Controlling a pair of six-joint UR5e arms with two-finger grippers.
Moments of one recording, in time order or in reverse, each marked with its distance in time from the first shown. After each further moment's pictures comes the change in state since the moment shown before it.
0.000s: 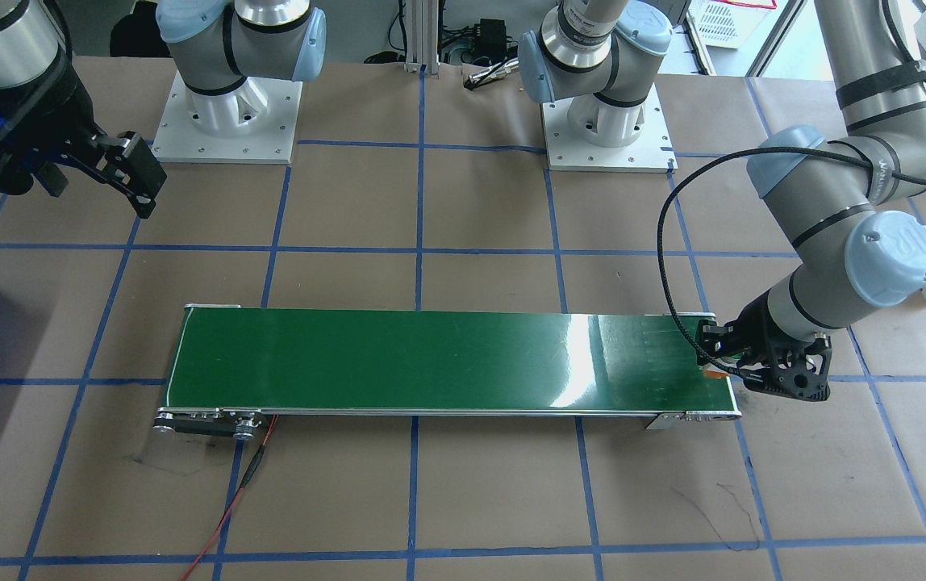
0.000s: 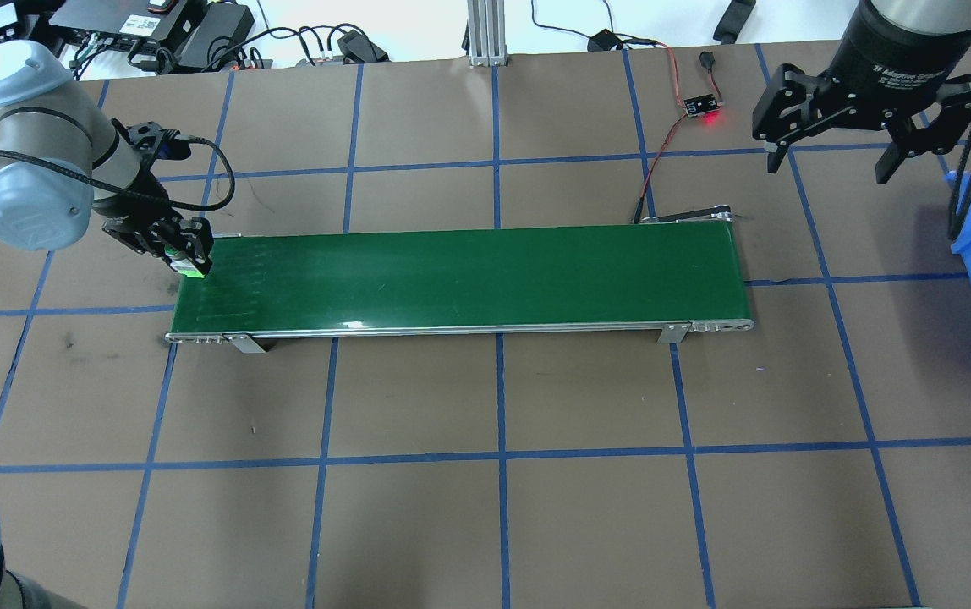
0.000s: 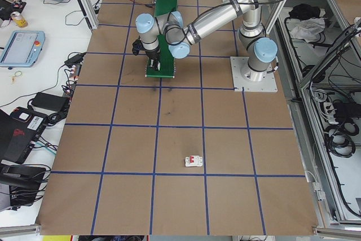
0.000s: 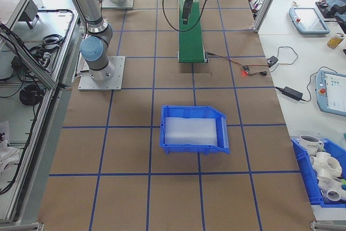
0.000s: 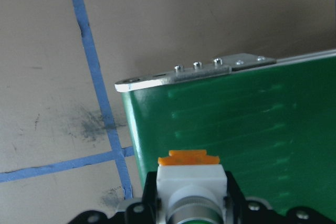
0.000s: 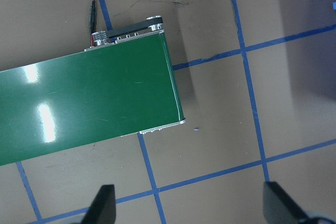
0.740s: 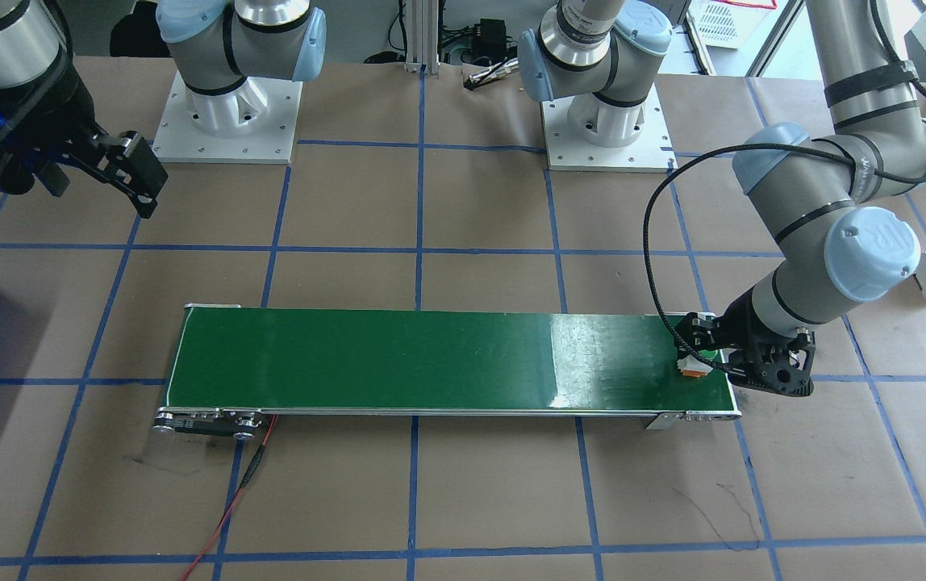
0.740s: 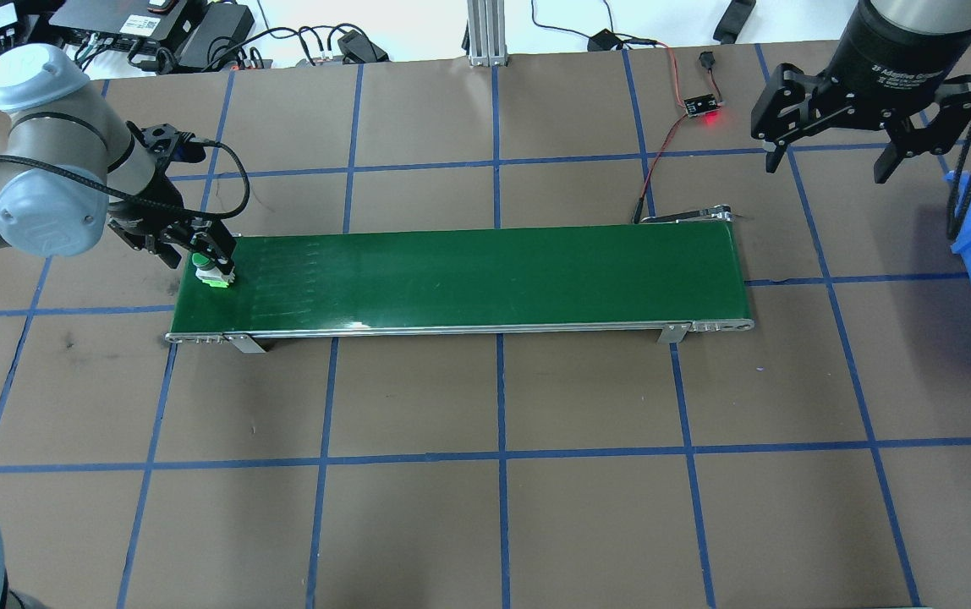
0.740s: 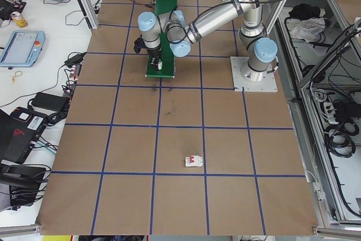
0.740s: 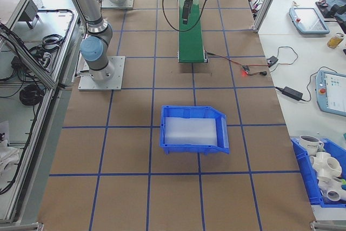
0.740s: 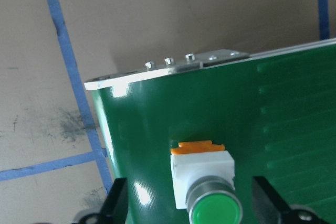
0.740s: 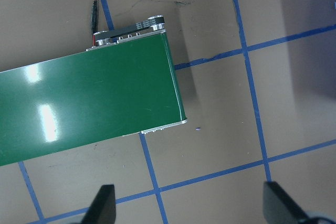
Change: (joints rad) left arm -0.027 0.017 -0.023 0.014 0.001 -0.007; right arm 0.000 0.000 0.000 0.000 0.005 0.002
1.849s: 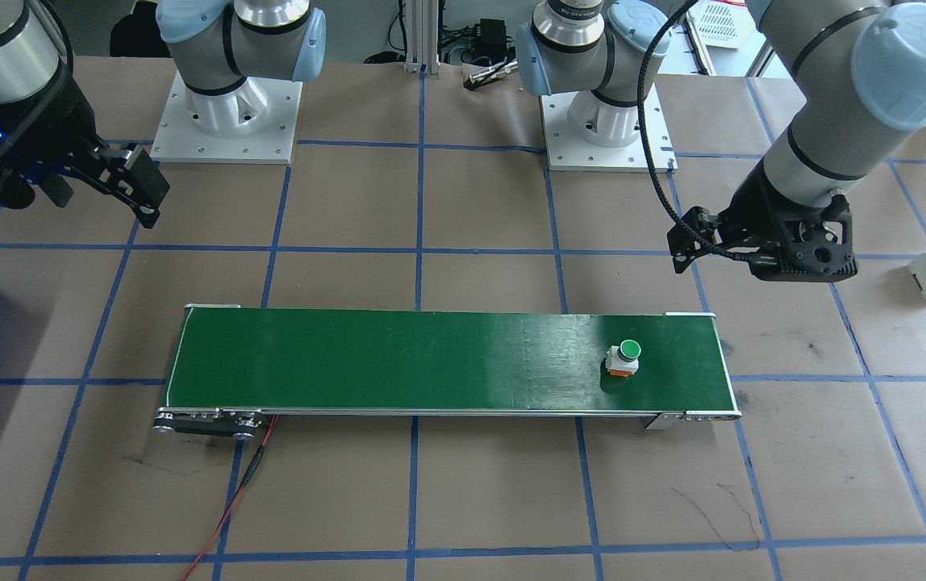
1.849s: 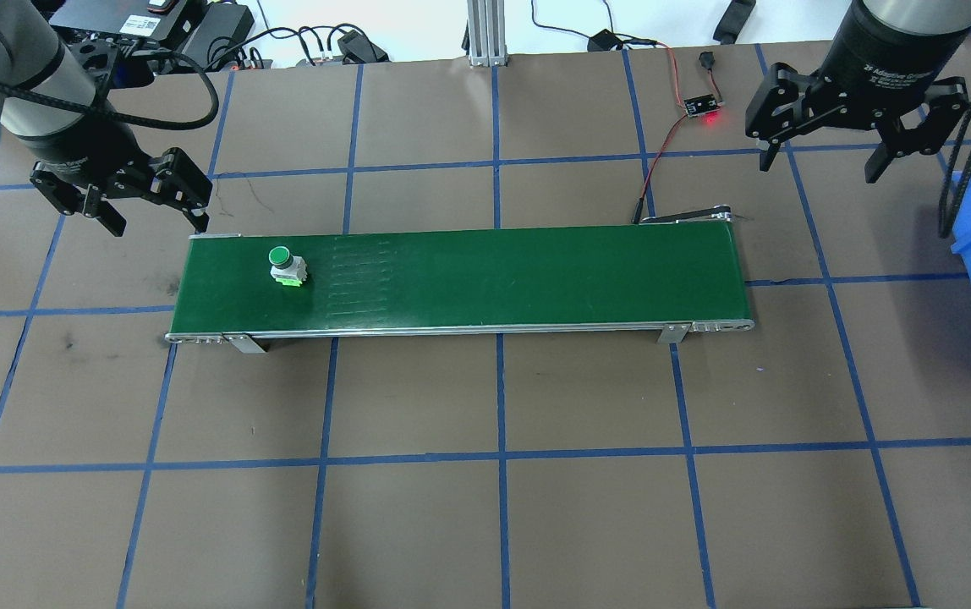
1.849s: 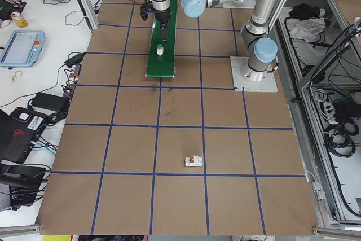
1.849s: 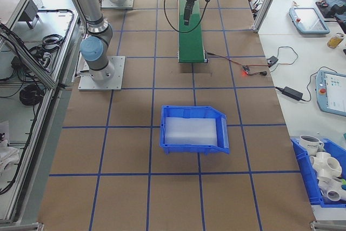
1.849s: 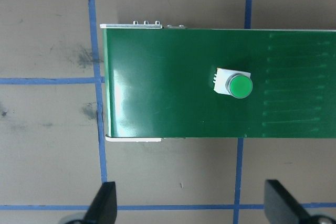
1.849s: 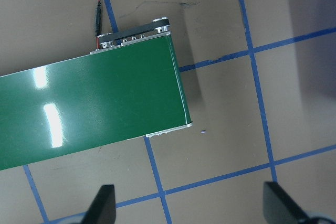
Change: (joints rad) left arm -0.079 0.241 0.133 -0.340 0.018 -0.274; right arm -0.003 0.018 -0.002 -0.011 0.016 0.001
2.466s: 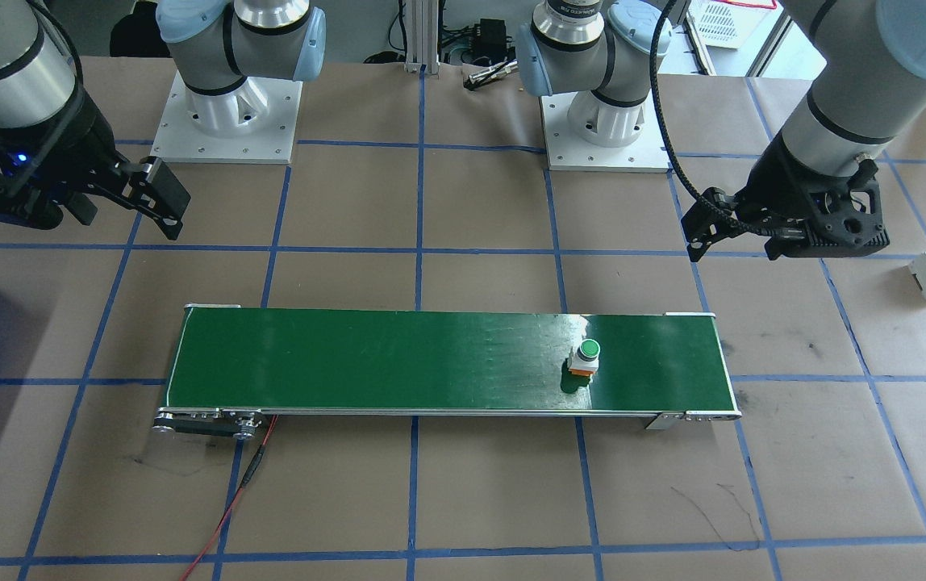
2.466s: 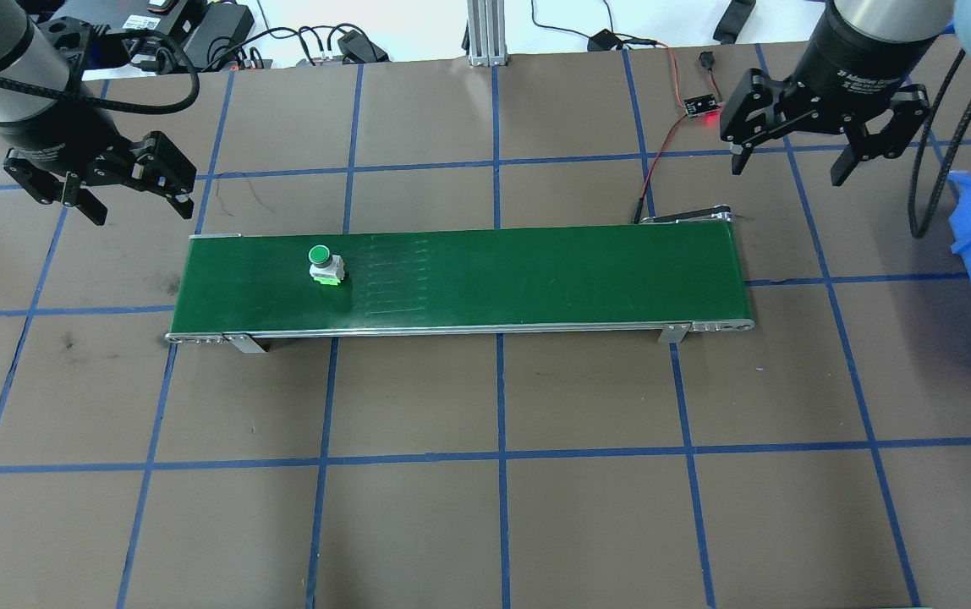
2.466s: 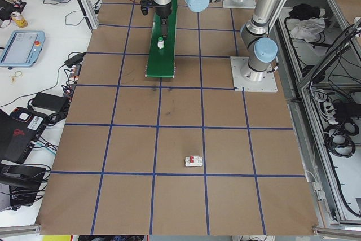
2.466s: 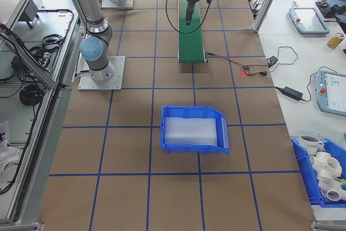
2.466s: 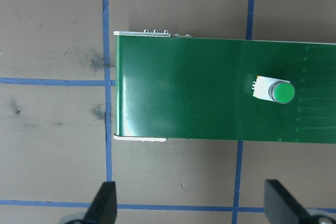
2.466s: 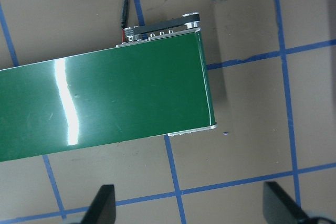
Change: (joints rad) left arm 0.008 0.031 0.021 -0.009 0.002 -0.024; right arm 0.009 0.027 0.005 -0.014 0.065 -0.047
